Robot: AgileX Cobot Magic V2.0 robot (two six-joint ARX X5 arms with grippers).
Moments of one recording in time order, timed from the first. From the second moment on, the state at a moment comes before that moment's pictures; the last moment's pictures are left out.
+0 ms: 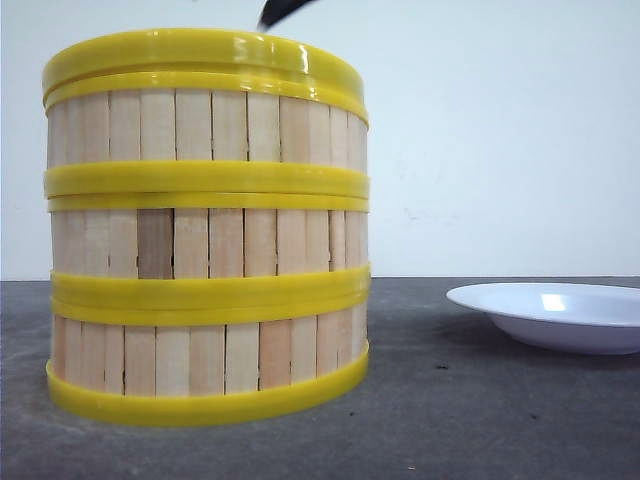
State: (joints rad) left arm -0.11 1.03 1.30 -0.97 -0.08 0.01; right arm 0.81 1.63 1.83 -0.89 -0.06 -0.04
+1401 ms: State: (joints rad) left arm -0.11 0.64 0.90 -0.96 0.03 -0.04; right arm 0.04 0.53 0.75 -1.00 -0.17 0.01
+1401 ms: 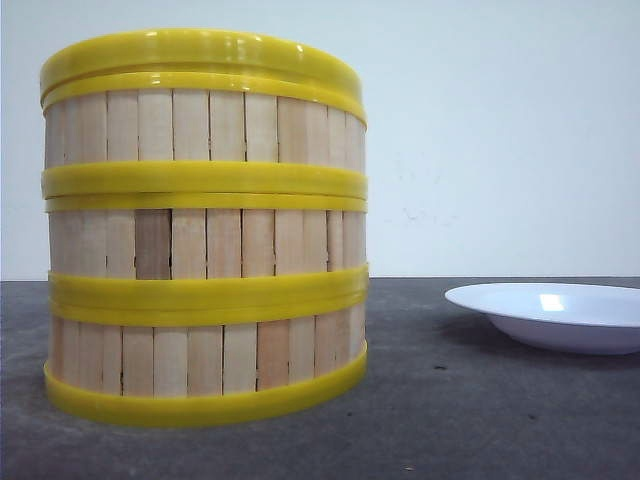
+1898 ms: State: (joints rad) left arm -0.11 0.64 0.90 -0.96 0.03 -0.04; right arm 0.04 0.53 0.75 -0.98 -0.17 0.02
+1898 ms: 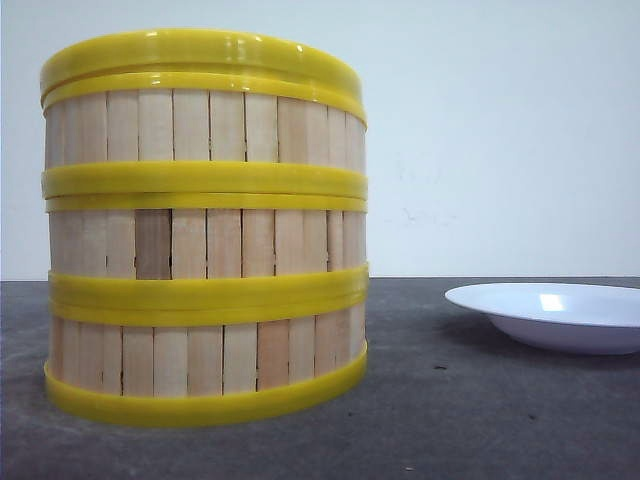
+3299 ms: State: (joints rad) left arm -0.10 0.00 0.05 -0.19 0.00 -0.11; right arm 0.04 0.53 0.75 -0.98 -0.17 0.02
